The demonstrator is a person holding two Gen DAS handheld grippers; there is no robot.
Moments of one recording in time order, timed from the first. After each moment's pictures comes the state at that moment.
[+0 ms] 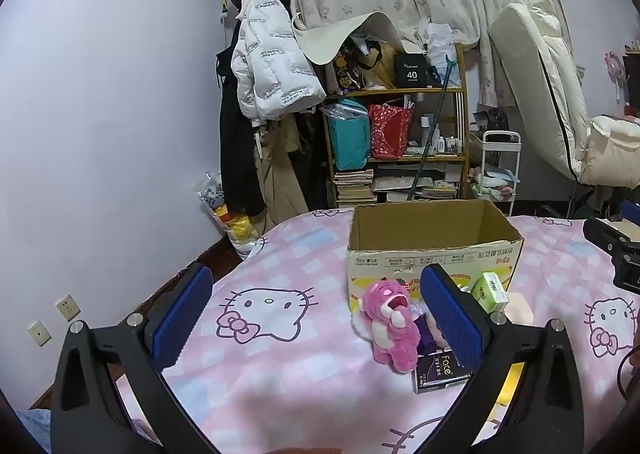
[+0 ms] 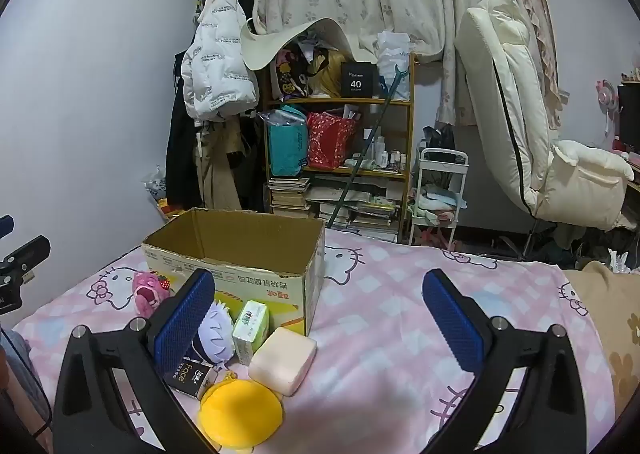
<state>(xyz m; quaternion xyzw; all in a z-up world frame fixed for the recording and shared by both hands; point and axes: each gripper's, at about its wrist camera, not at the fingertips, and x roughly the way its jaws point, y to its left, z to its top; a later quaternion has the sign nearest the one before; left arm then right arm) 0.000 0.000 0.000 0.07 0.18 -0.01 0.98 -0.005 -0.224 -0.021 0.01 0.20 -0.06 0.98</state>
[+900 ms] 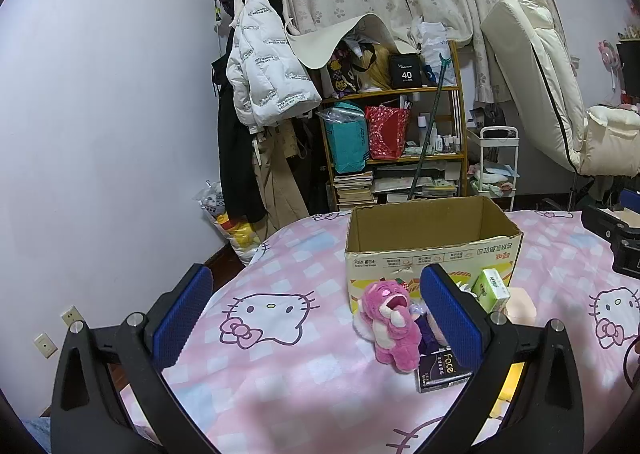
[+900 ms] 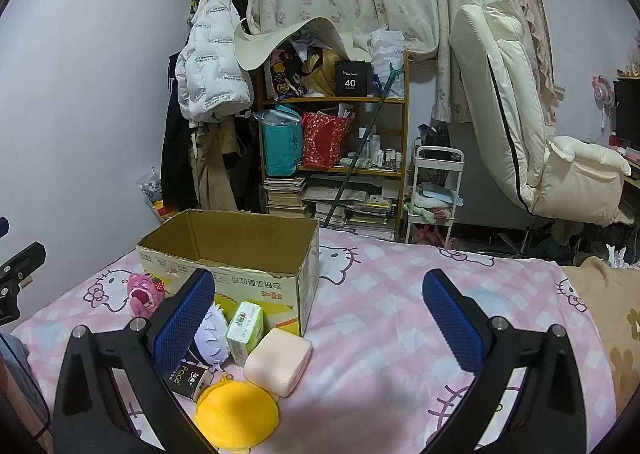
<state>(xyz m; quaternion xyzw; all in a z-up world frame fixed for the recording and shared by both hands) -0.002 -0.006 -0.004 0.09 0.18 -0.01 0.98 -0.004 -0.227 -0.022 0.02 0.19 -0.06 0.98</state>
